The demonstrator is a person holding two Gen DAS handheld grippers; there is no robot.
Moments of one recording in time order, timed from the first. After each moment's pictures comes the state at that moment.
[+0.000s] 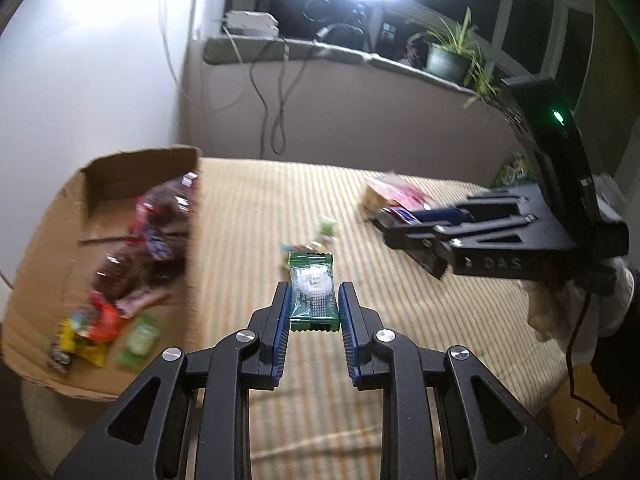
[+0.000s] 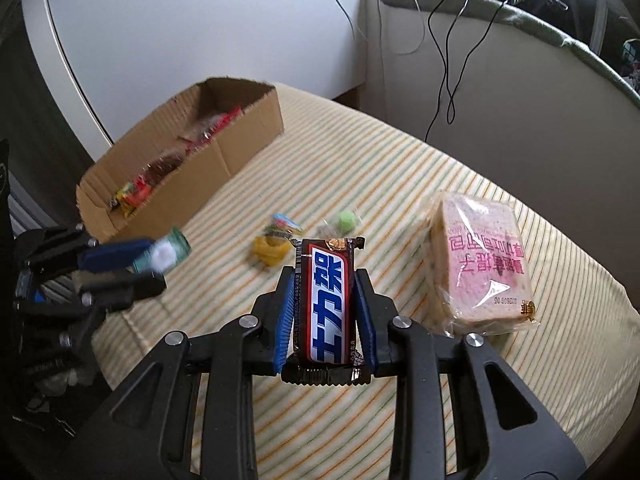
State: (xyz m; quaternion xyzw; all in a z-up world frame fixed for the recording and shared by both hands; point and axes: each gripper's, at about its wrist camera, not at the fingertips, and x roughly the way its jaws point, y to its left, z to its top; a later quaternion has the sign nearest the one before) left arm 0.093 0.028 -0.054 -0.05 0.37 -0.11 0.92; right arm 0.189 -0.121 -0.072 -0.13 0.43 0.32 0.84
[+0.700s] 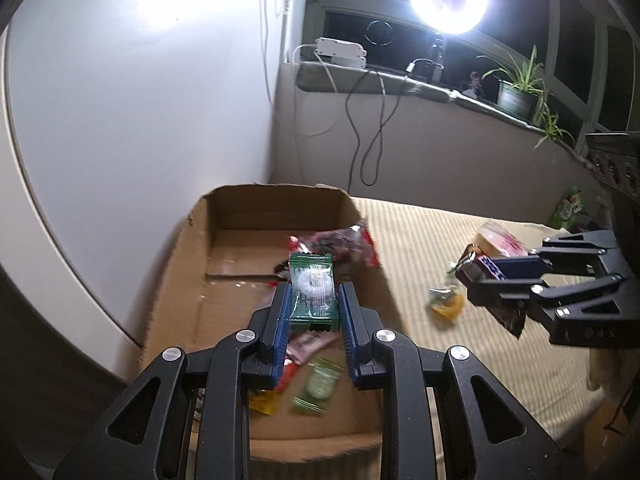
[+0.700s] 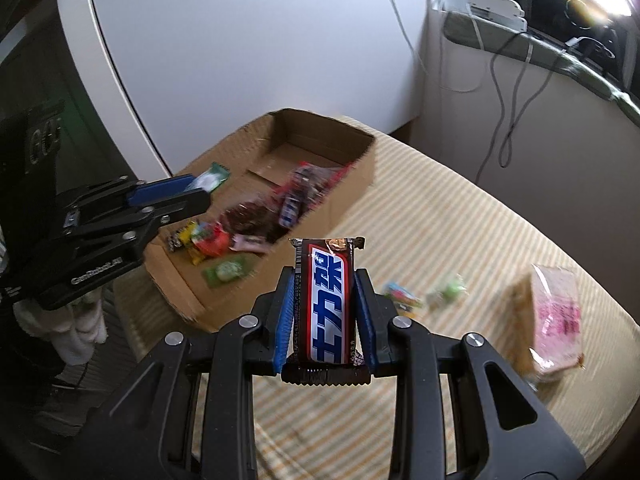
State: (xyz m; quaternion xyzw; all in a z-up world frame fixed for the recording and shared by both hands) left arm 0.108 0.134 -0.036 -0.05 0.34 -0.01 0.94; right arm 0.167 -0.018 -0.047 -0.12 0.40 0.38 0.82
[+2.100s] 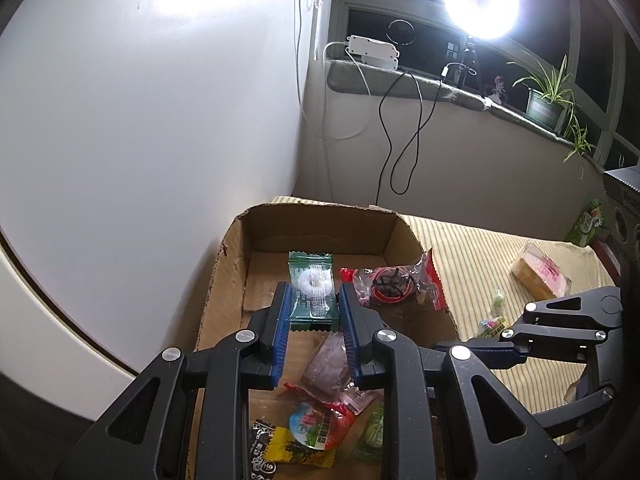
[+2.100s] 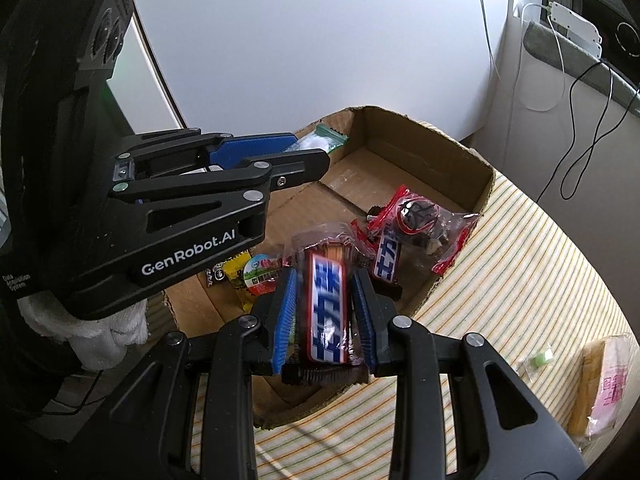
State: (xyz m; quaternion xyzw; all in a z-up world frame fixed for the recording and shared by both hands) left arm 0.144 0.168 -0.036 -0.05 0.35 0.02 0.94; right arm 0.169 0.074 -0.068 -0.16 0.40 0.43 0.79
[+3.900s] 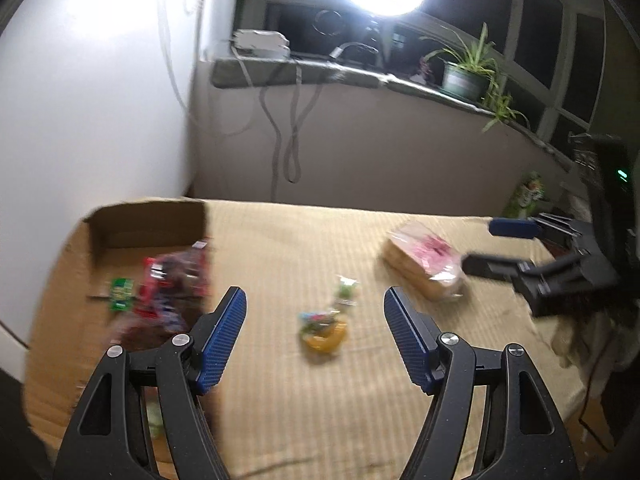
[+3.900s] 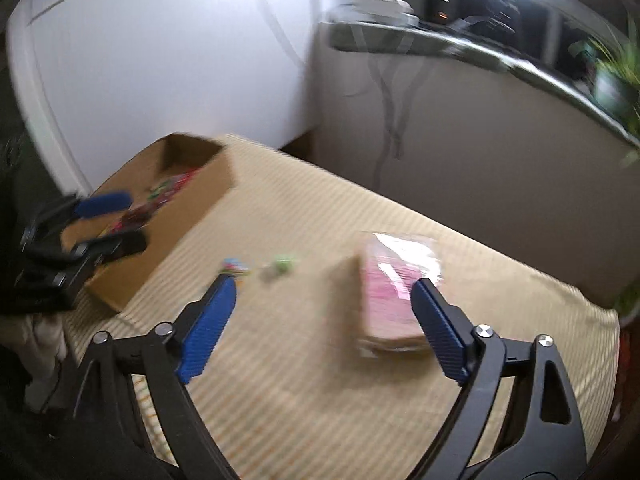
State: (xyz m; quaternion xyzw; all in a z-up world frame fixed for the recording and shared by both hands) left arm 0.143 0.022 -0.029 -0.05 0.36 -0.10 0.93; right arm 0.209 -0.175 -0.043 -0.08 0.38 0.25 0.89
